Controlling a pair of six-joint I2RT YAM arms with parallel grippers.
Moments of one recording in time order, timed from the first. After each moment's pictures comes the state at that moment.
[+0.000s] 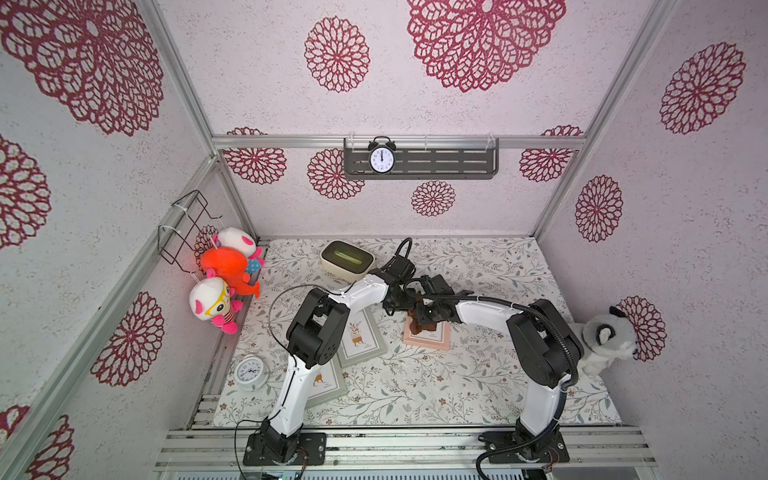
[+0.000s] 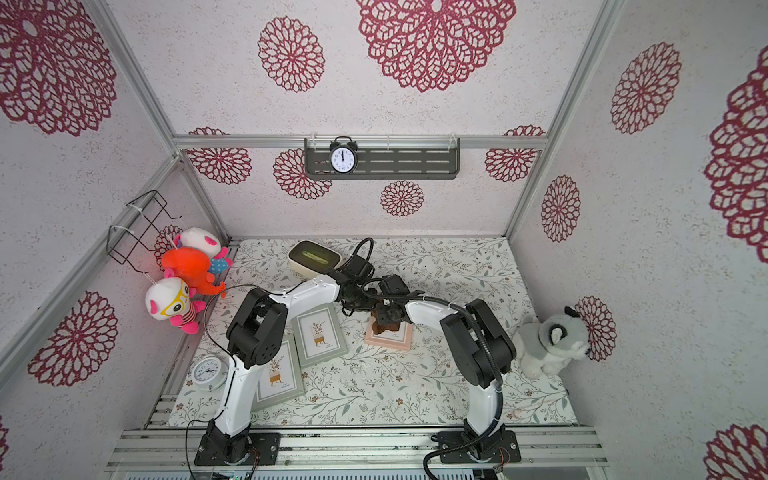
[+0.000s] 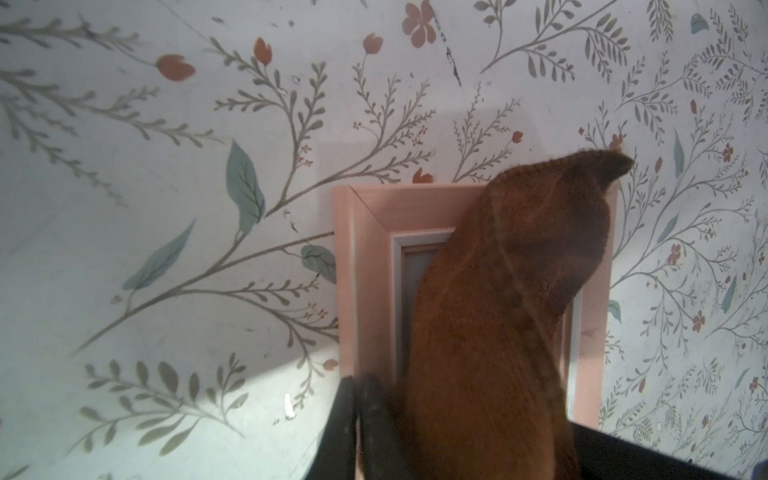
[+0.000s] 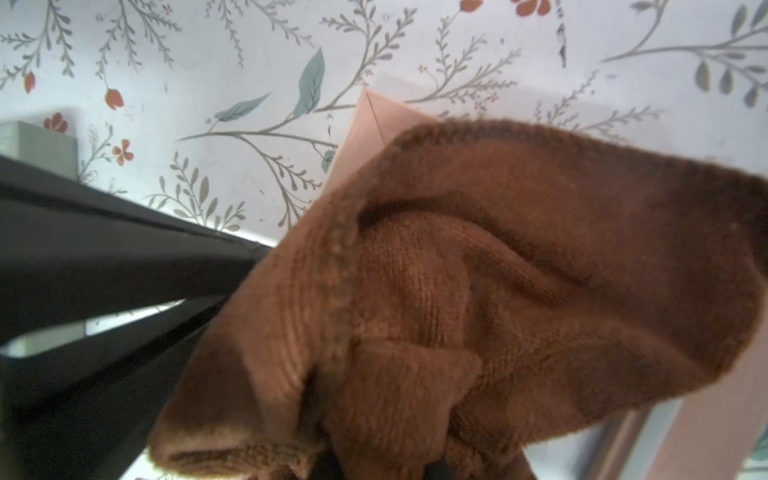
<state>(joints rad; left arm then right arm) -0.64 2.24 1.70 -0.61 0.14 -0.50 0.59 1.89 1.14 -0.31 0.01 0.35</state>
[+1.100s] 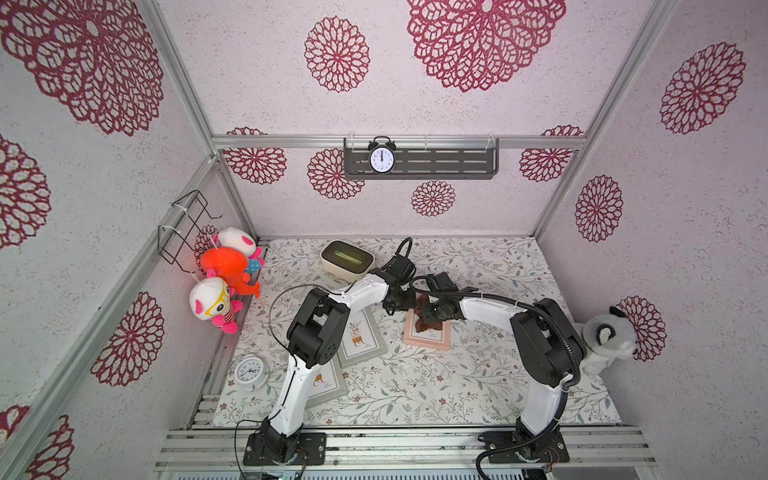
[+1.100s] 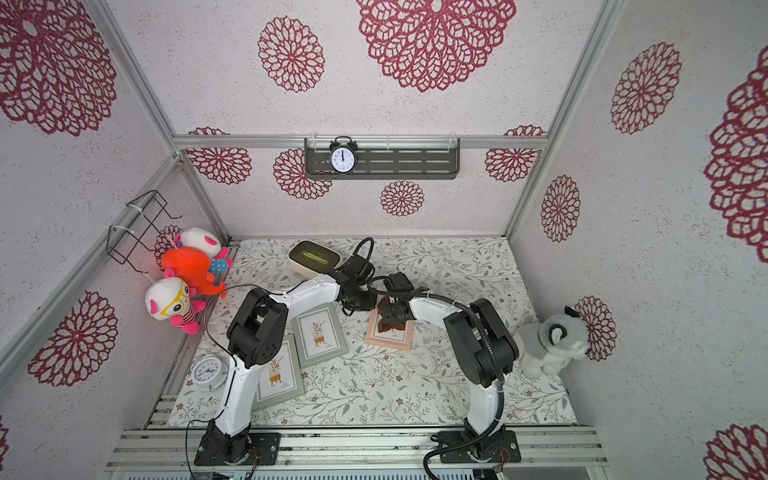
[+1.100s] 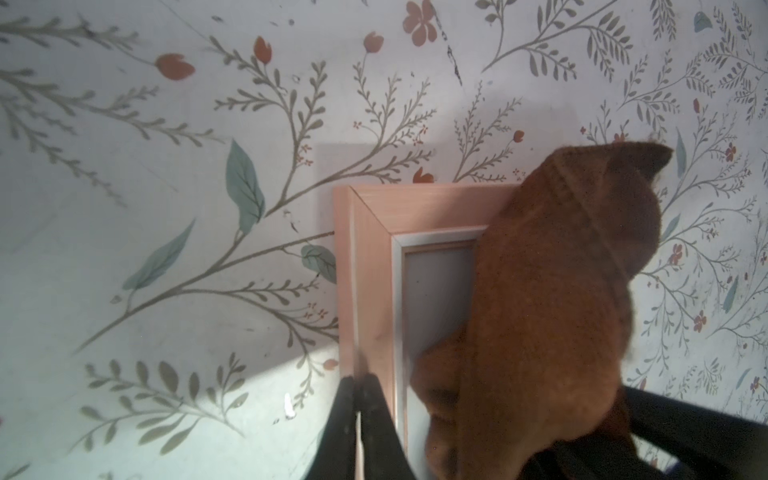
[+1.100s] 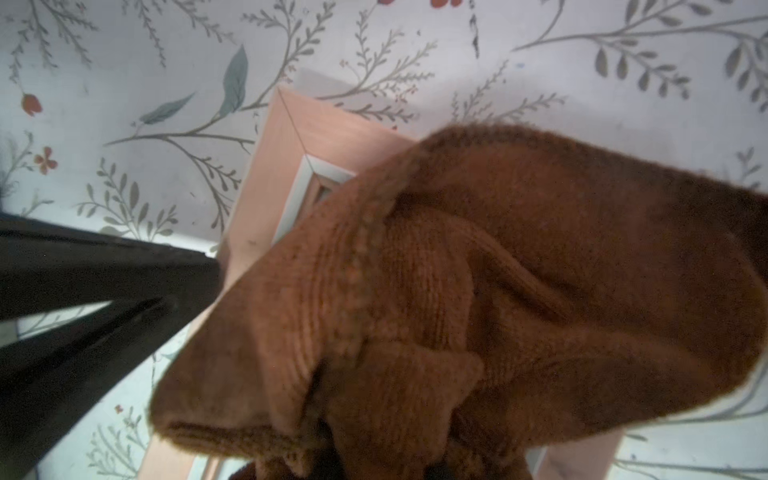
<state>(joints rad) -0.64 2.24 1.71 -0.62 0.14 -0.50 0.54 1.85 1.13 -0.37 0.03 0.34</state>
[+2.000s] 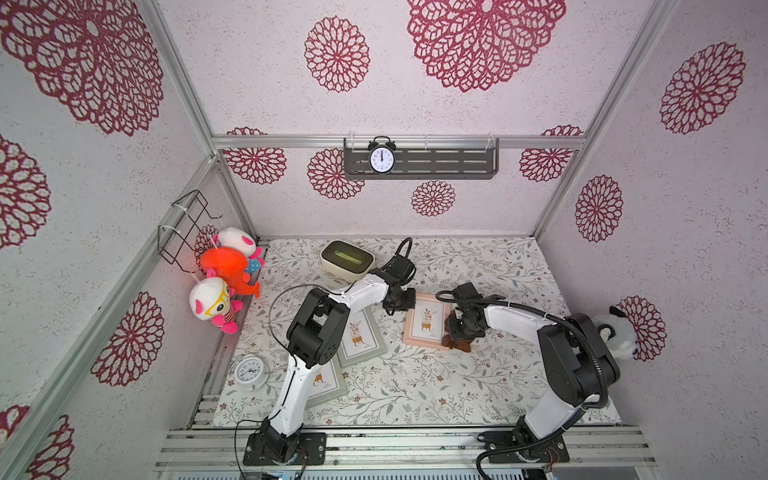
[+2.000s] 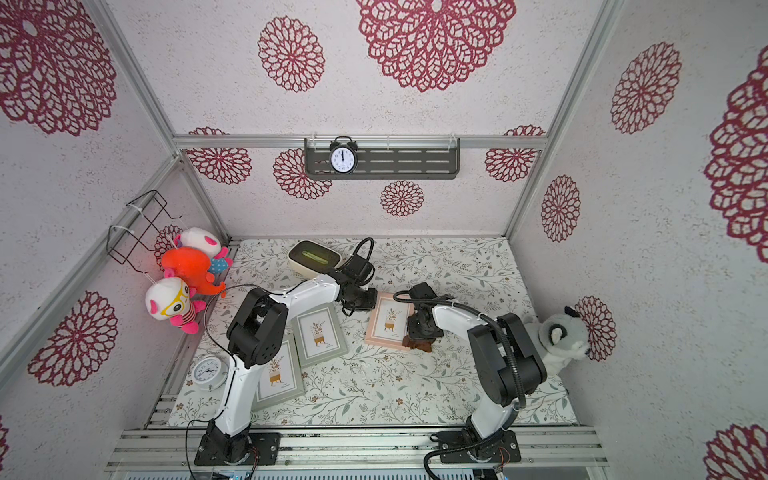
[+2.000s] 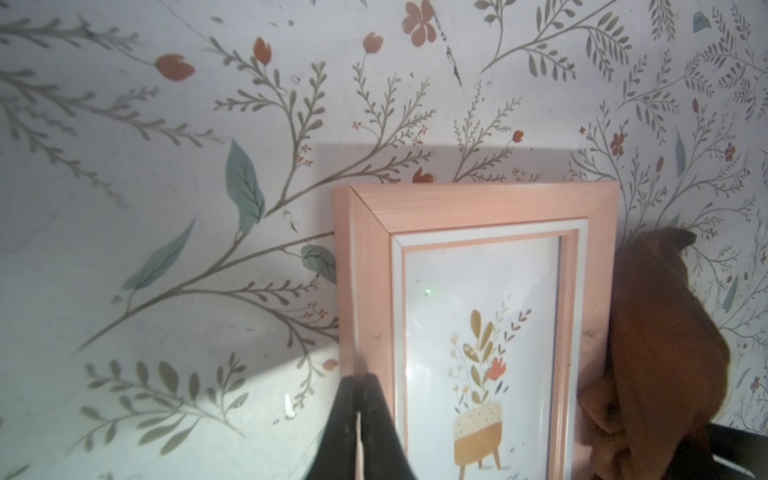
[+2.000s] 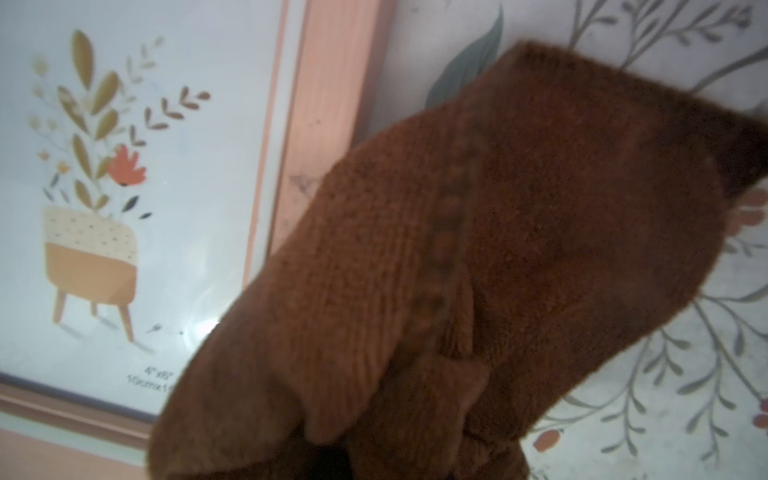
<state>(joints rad) -0.64 2.24 1.71 -0.61 0.14 -0.50 0.44 1.70 0.99 -0.60 0.03 0.33</state>
